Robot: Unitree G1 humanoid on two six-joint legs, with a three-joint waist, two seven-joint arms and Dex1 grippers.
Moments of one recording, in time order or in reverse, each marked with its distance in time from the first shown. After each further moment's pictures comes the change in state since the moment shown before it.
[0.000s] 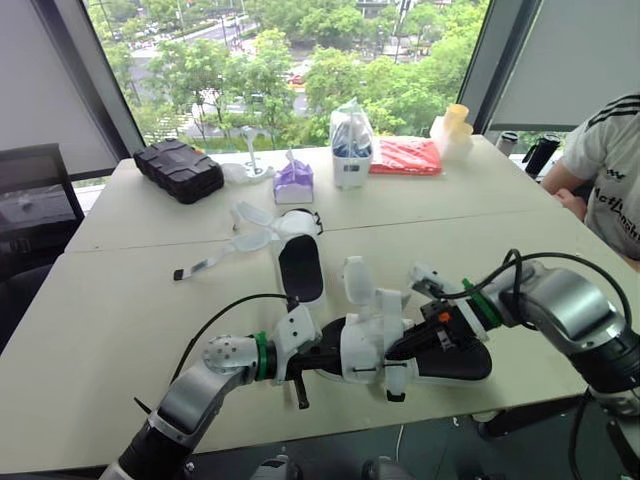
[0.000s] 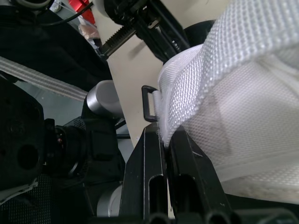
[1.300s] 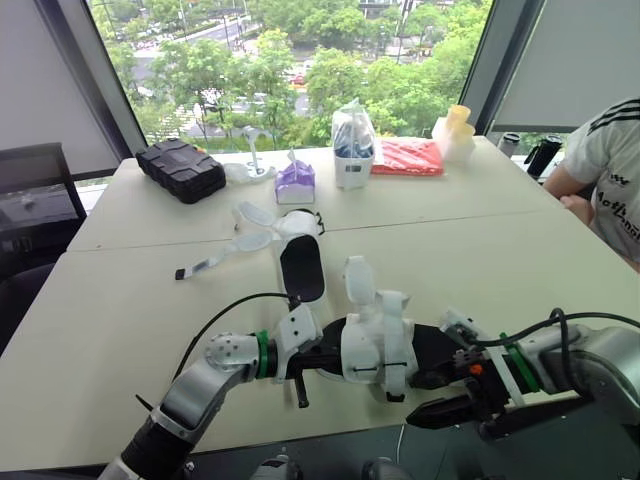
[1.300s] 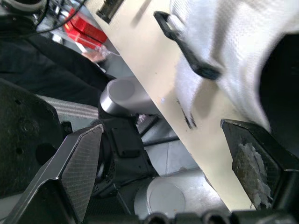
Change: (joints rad) left arm -0.023 0.002 -0.008 0.034 0.001 -0.020 -0.024; right arm 0.399 -0.011 -0.260 -0.202 0.273 0.160 -0.272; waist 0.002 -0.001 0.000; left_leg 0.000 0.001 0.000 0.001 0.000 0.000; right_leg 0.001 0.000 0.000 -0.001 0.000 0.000
